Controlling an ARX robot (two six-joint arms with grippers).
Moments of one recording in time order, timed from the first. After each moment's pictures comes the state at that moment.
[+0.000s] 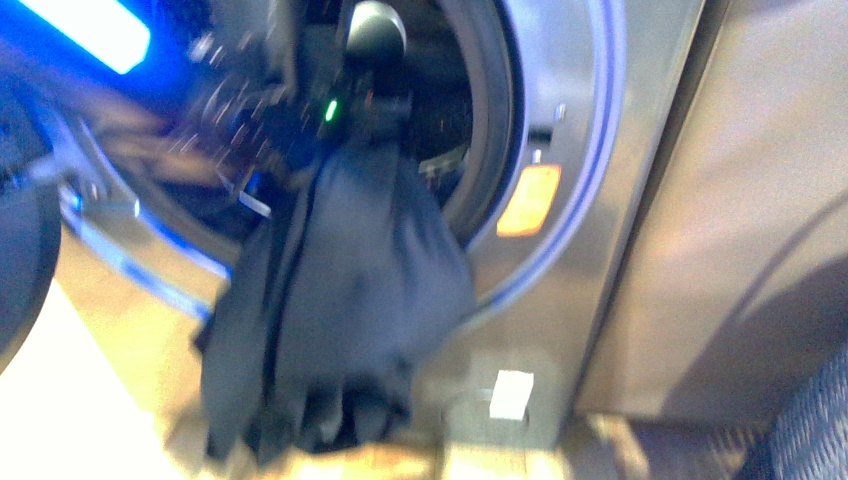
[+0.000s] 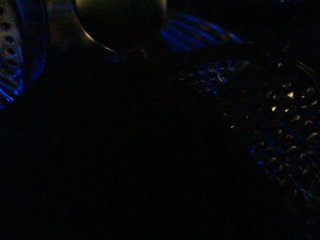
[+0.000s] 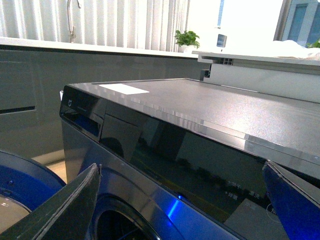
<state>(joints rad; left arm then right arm) -0.22 2.42 1.80 0.58 -0.06 0.05 0.40 1.37 1.59 0.02 -0.31 -0.04</state>
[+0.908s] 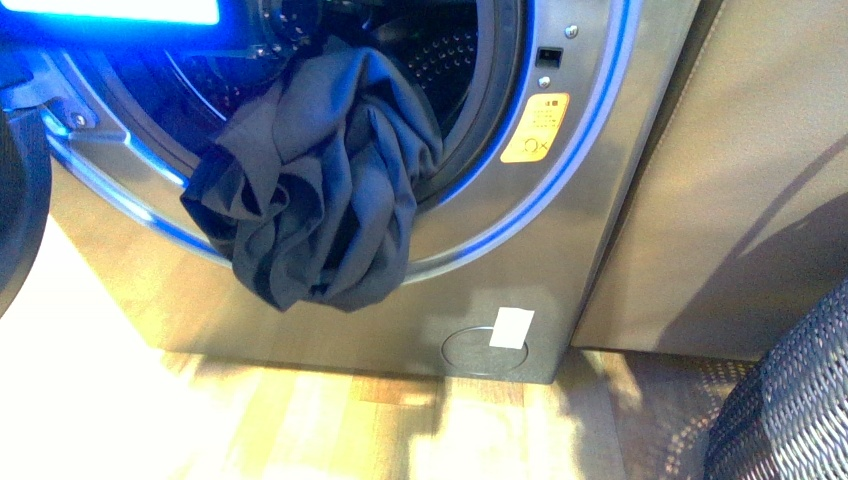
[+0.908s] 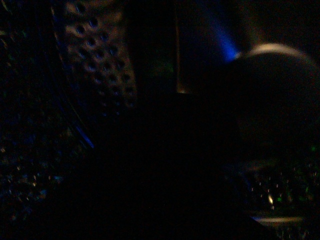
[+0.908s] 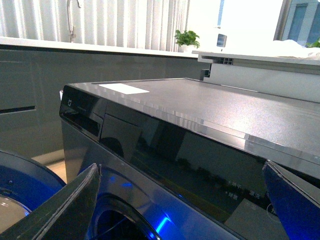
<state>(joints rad) -0.16 2.91 2.84 0.19 -0.37 0.17 0.40 1.37 1.59 0.02 -0.31 -0.04</state>
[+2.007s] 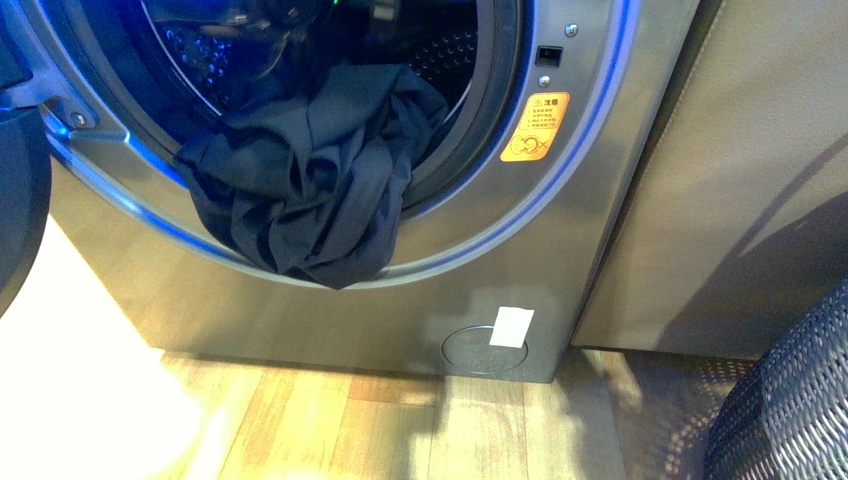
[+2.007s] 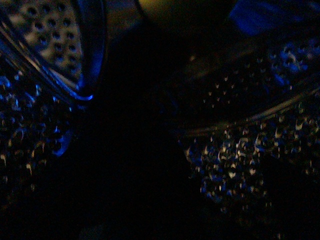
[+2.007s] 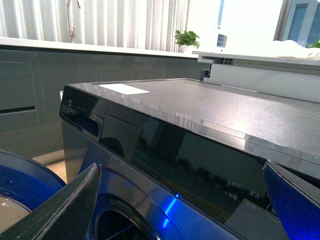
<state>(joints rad) -0.20 2.51 1.99 0.38 -0.23 0.15 0.40 1.37 1.59 0.02 -0.31 -0.04</state>
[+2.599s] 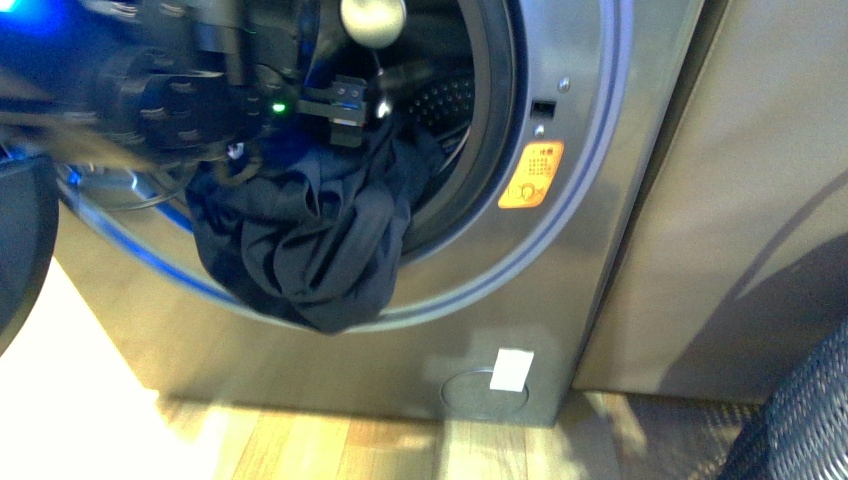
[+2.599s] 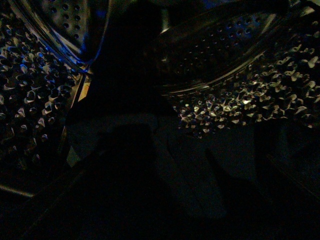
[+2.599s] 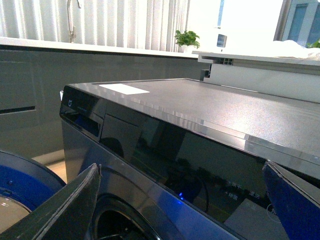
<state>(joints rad) -0.21 2.04 1.19 0.70 -0.13 0.12 0.40 1.37 1.59 0.02 -0.31 -0.04</state>
